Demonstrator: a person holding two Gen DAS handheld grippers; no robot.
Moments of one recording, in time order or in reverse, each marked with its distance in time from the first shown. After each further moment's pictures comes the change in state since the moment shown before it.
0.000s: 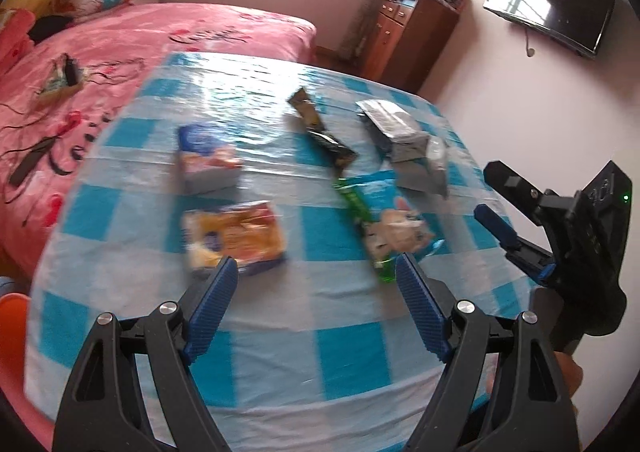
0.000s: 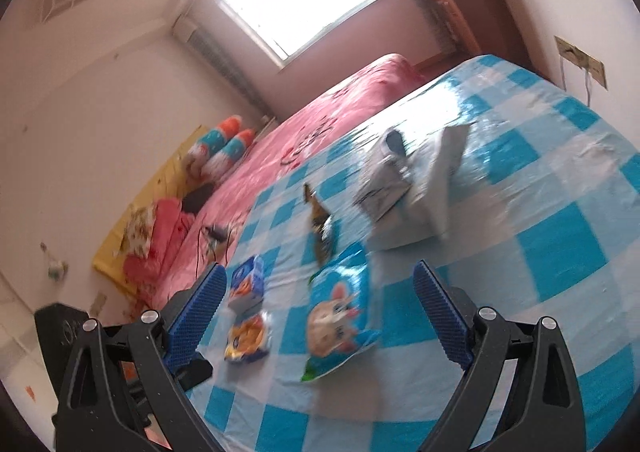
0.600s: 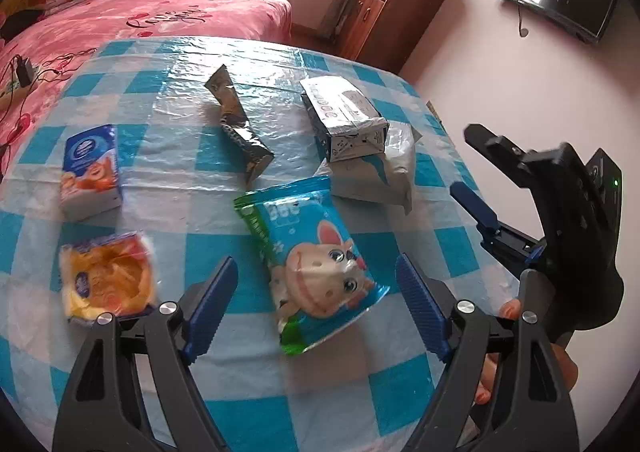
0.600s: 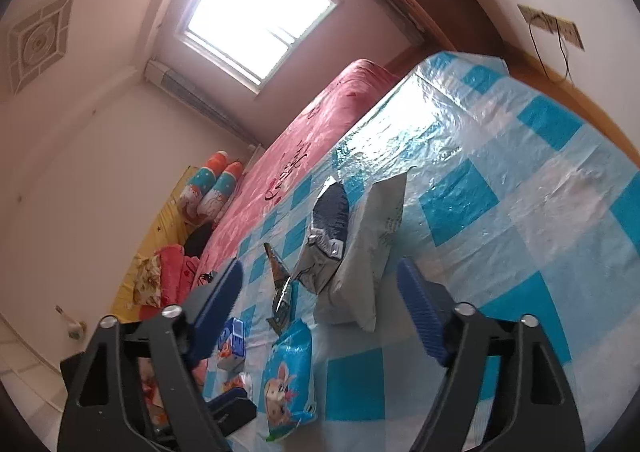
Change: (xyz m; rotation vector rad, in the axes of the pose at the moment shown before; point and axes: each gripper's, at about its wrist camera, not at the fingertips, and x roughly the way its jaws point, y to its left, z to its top) left arm 0.073 -0.060 0.026 0.014 0.083 -0.042; right arm 0.015 -0.073 0.053 0.187 -0.031 0.018
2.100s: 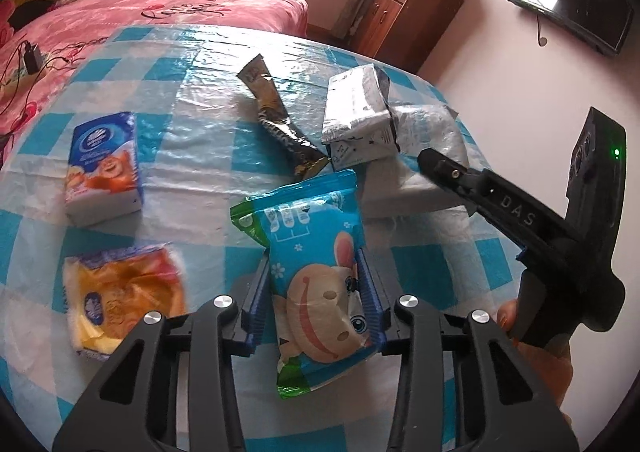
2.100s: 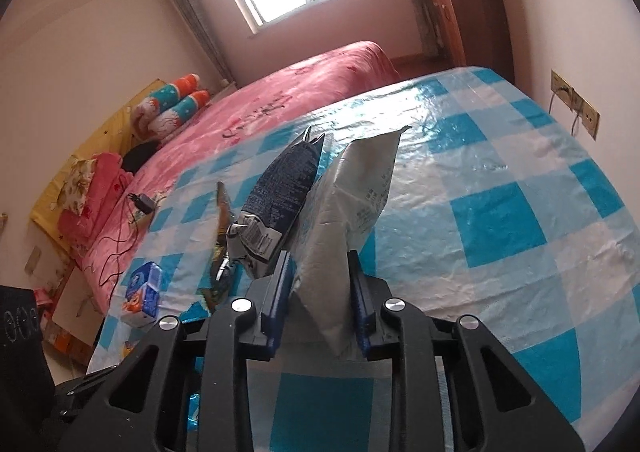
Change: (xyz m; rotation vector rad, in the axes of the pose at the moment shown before) left arm 0.021 0.043 0.006 -0.043 -0.012 0.020; right arm 0.069 0.046 -0.028 -0.381 0.111 -0.232
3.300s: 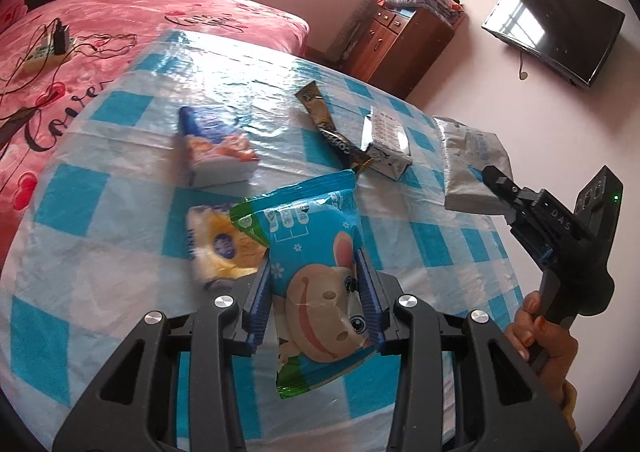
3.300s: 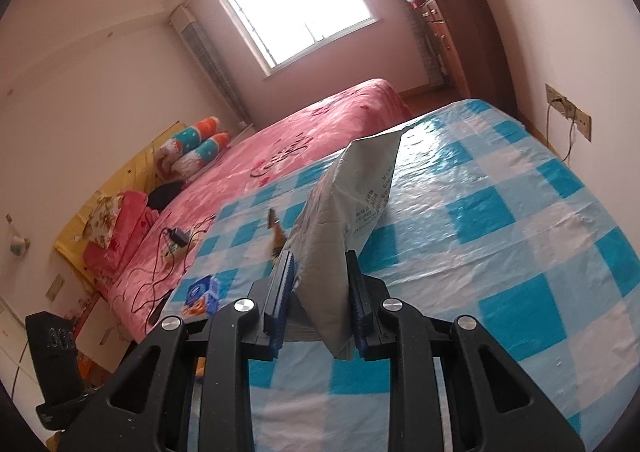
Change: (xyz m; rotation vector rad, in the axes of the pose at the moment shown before) left arm -0.074 0.073 -0.032 -0.052 -0.082 -0.088; right arm -0.071 0.019 -0.021 0.052 -0.136 0.077
